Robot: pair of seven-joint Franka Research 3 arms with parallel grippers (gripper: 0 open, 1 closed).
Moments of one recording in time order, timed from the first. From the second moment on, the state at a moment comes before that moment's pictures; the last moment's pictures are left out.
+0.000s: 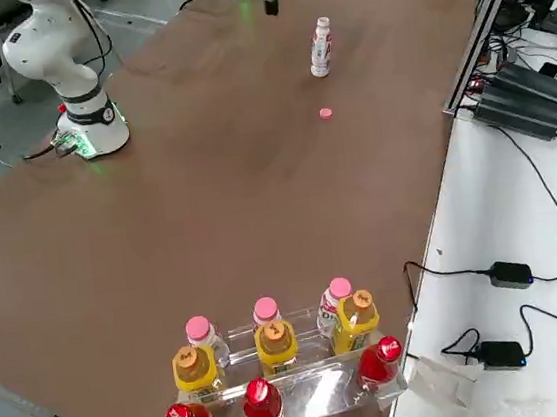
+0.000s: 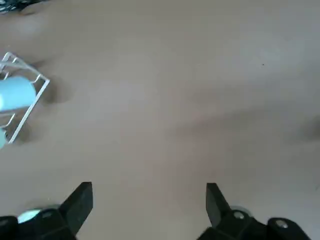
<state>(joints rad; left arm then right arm) 0.28 0.16 -0.34 -1.48 0.08 1.66 0.17 0.08 0.11 -0.11 -1.22 0.06 1.37 -0.05</state>
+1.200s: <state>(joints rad) 0.02 0.15 -0.07 -1.39 0.04 1.57 0.09 0.03 -0.02 -0.07 -1.41 0.01 1.34 0.03</state>
